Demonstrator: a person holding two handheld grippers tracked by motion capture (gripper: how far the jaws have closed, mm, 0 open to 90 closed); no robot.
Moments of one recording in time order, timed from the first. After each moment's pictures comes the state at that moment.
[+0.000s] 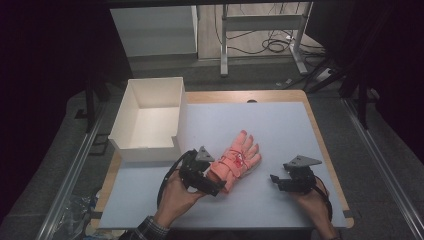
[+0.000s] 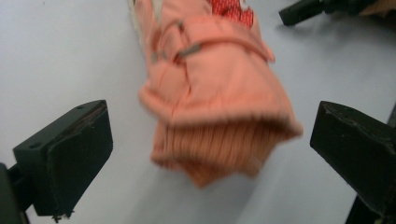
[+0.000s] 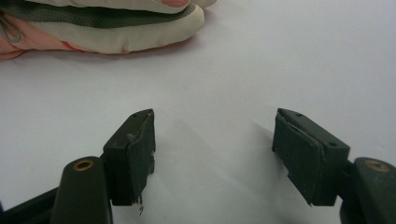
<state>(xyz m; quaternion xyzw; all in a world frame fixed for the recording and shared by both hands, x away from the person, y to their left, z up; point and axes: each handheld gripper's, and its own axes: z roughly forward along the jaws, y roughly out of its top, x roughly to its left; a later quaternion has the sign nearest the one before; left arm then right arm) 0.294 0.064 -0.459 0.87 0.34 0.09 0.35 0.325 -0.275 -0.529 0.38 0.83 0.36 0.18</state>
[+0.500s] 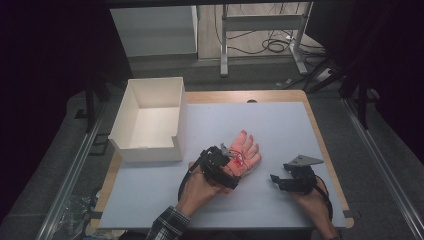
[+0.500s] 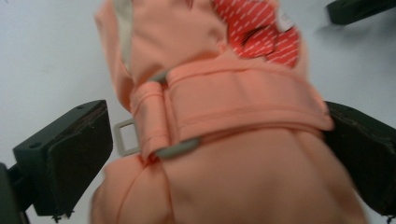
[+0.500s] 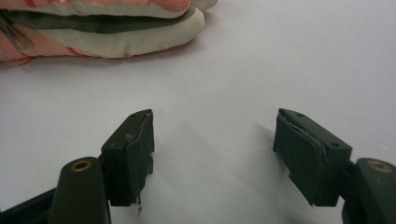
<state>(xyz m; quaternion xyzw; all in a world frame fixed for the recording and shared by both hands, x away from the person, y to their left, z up) 0.328 0.014 -0.494 0.88 0.35 0.09 0.30 0.327 -0.278 -0.530 0.38 0.83 0.37 0.17</state>
